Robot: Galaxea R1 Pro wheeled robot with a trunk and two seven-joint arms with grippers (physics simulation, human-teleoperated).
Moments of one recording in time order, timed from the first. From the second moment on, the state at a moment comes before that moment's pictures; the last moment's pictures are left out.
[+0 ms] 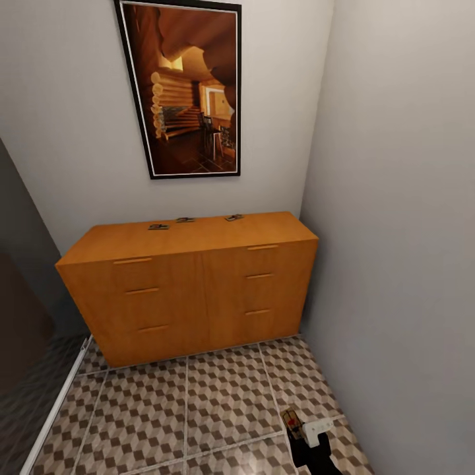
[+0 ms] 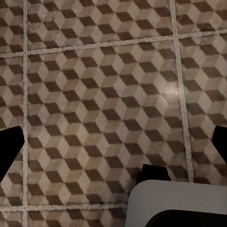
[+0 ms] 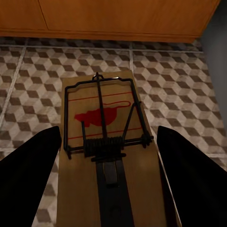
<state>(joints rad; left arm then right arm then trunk) 0.00 0.09 0.13 -0.28 0.01 -0.42 0.00 -0.49 0.04 0.18 -0.02 0.02 -0.57 0.01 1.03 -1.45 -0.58</state>
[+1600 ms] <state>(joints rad) 0.00 0.09 0.13 -0.28 0.01 -0.42 0.00 -0.49 0.04 0.18 -0.02 0.02 -0.57 0.01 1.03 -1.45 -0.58</state>
